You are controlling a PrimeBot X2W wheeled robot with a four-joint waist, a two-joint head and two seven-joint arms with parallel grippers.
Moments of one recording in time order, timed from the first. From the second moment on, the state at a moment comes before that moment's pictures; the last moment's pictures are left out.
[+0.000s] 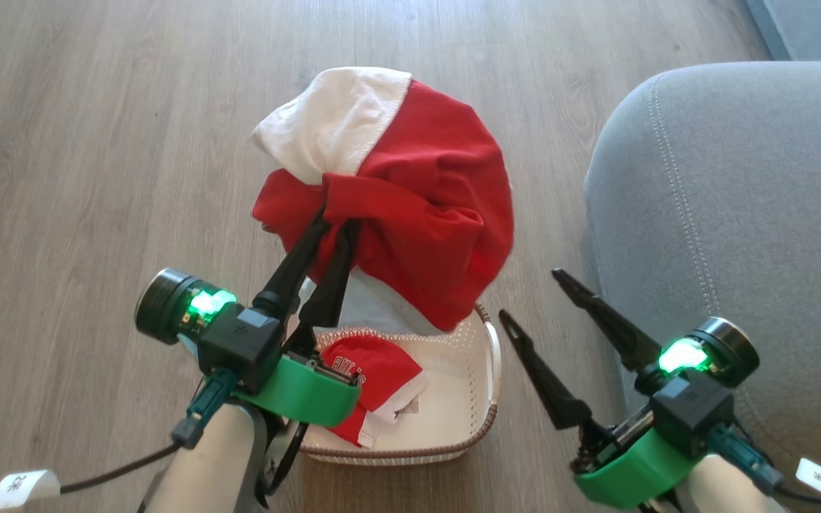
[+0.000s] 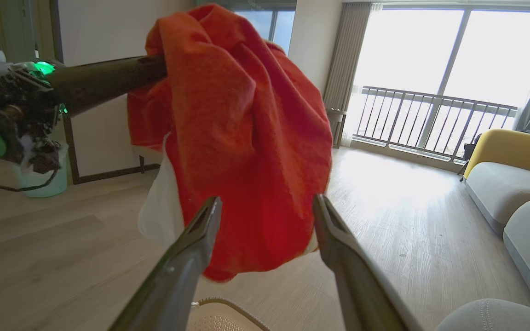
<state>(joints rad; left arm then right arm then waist) -0.20 0.06 -0.35 -0.09 -0.07 -0.01 -0.26 -0.07 -0.27 0.43 -0.10 0.14 0.13 -0.26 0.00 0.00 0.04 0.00</state>
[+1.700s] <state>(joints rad) -0.23 0.06 -0.65 -0.03 -0.09 -0.10 -0.26 -0.17 -0.20 0.43 -0.01 0.10 0.13 -0.26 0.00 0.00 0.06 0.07</state>
